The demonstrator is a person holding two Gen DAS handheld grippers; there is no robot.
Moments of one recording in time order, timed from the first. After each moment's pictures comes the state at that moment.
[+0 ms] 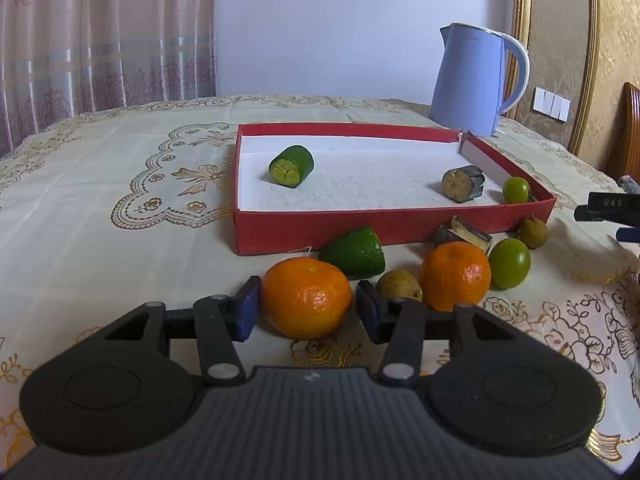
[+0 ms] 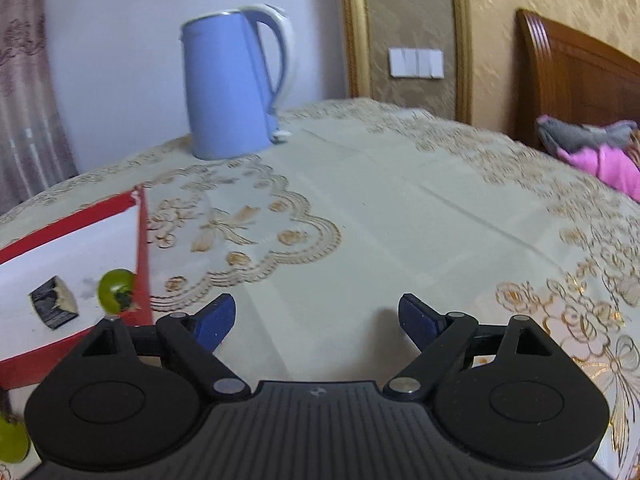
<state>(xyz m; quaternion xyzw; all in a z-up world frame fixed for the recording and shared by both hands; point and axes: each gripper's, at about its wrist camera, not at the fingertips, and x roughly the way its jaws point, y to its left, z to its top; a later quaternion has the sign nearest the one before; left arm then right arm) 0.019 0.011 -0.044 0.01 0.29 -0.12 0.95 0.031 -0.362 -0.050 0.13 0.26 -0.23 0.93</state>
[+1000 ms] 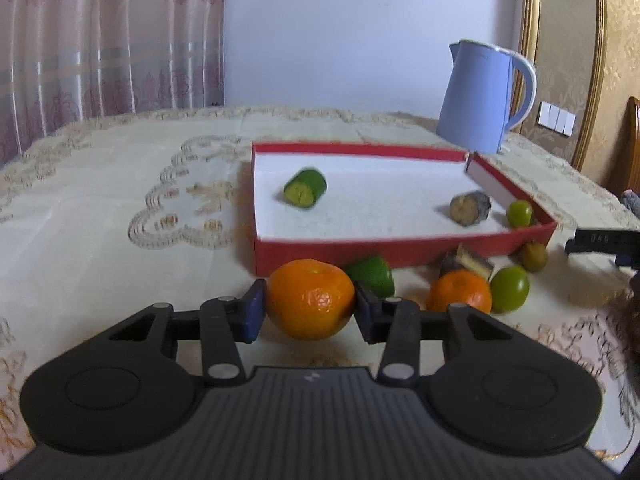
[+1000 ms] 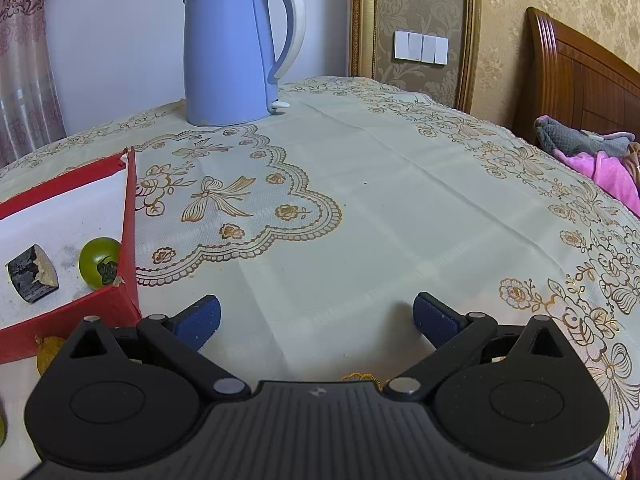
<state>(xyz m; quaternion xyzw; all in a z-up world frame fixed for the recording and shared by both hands) 0.018 0.021 -0.022 -0.01 0.28 -0.11 0.96 0.045 -0.352 -0.056 0.09 0.31 -0.23 0.92</state>
